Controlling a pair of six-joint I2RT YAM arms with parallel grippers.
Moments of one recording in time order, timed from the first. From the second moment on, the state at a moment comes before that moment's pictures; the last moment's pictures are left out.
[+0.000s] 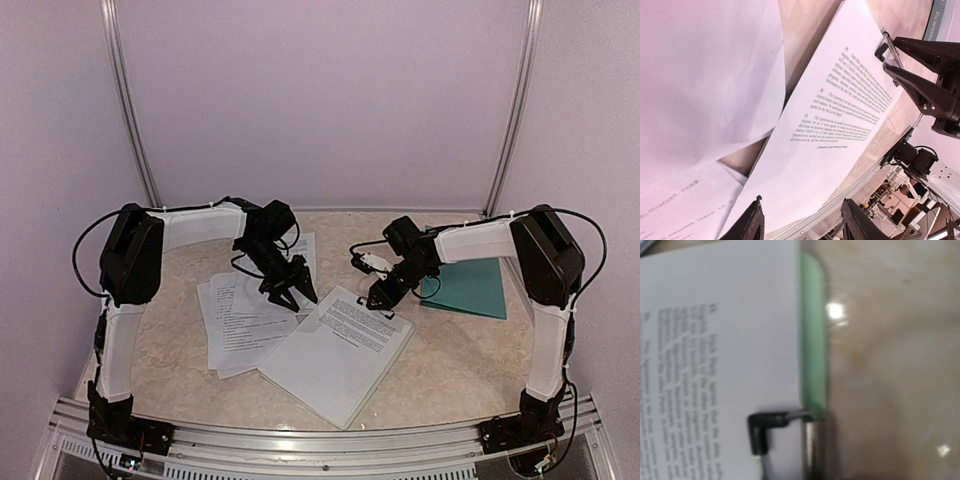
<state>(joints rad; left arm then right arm) -0.62 2.24 1.80 -0.96 0.67 -0.59 0.56 2.02 1.32 -0.44 -0.30 -0.27</state>
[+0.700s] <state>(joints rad) -0.62 2.11 1.62 -0.92 0.30 -0.57 0.51 2.16 1.62 -0.65 0.08 -0.32</state>
